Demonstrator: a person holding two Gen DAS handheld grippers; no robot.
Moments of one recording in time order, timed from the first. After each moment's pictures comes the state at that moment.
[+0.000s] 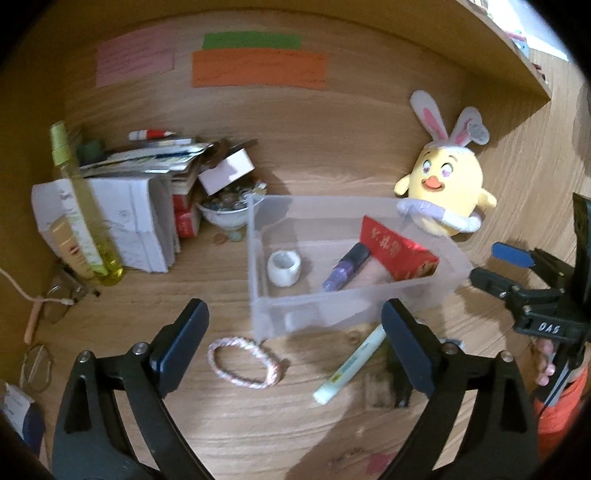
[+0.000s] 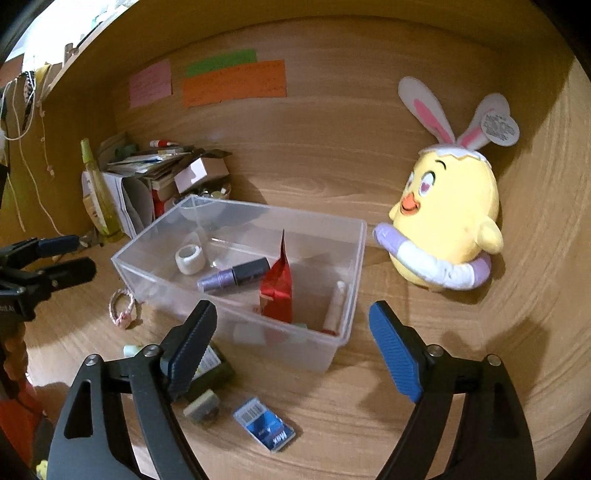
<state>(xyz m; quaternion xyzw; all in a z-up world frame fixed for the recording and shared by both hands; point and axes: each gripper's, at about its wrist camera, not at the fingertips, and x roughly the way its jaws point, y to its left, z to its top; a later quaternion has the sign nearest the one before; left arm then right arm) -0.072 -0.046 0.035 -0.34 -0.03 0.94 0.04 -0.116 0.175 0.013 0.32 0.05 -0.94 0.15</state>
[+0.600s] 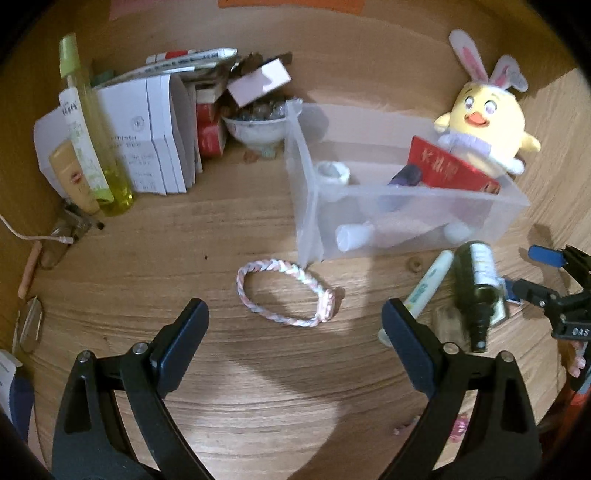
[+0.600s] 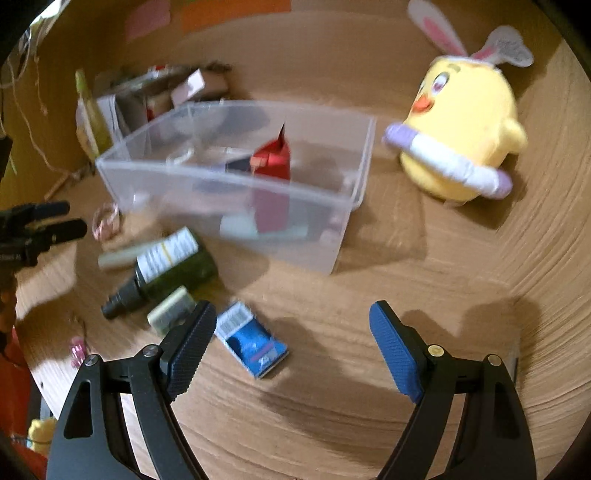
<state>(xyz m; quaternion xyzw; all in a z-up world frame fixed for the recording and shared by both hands) -0.075 -0.068 -0.033 -0.43 -0.02 0.90 0.01 -0.105 0.181 -0.055 0.42 0.08 -0.89 0.16</state>
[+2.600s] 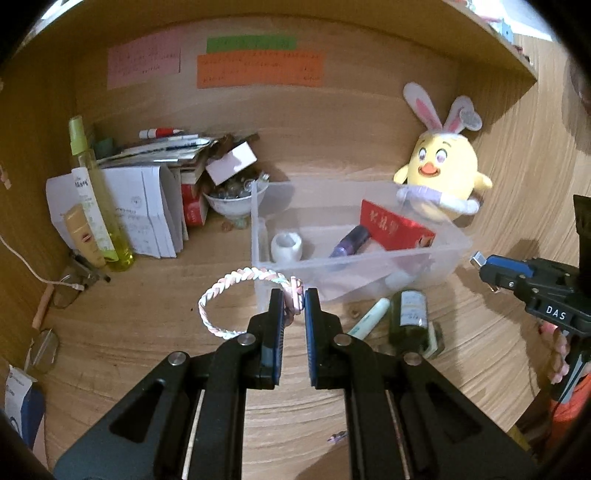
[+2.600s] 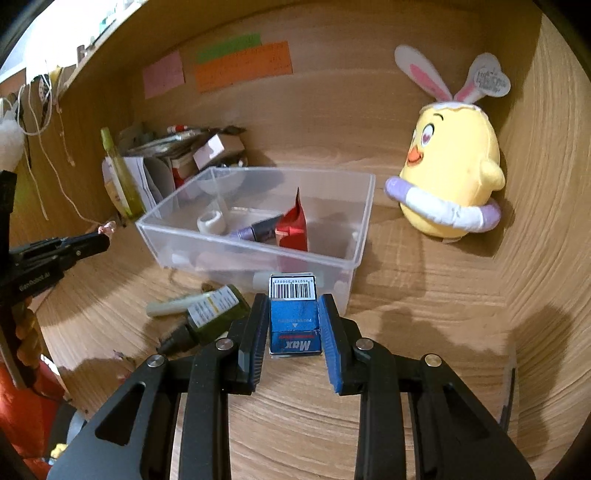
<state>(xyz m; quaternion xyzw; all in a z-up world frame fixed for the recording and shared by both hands) -0.044 -0.037 0.024 -0.32 -0.02 0.95 0.04 -0.080 0.190 -0.007 0.34 0.01 -0.92 0.19</state>
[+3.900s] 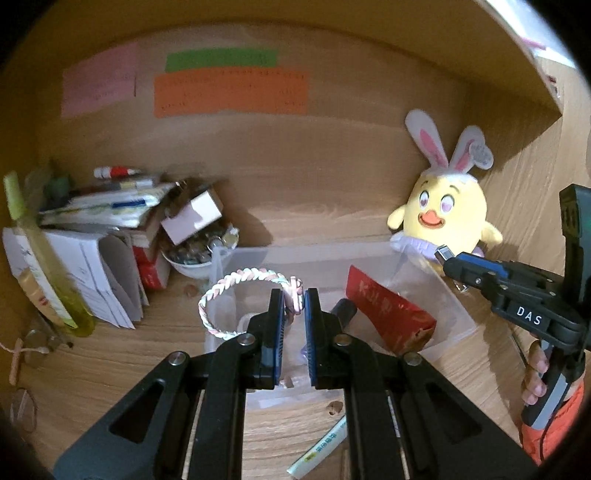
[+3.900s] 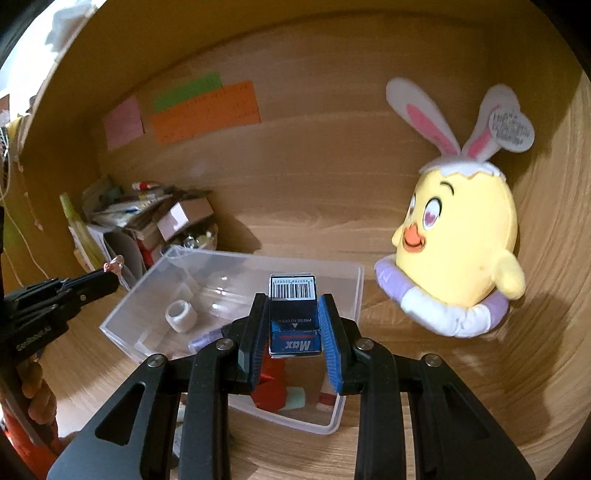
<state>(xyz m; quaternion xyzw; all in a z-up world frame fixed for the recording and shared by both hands) -0.136 -0.016 0.044 -0.31 -0.03 0.95 0.06 -0.174 0.181 0.026 0.31 -0.02 -0.94 0.15</state>
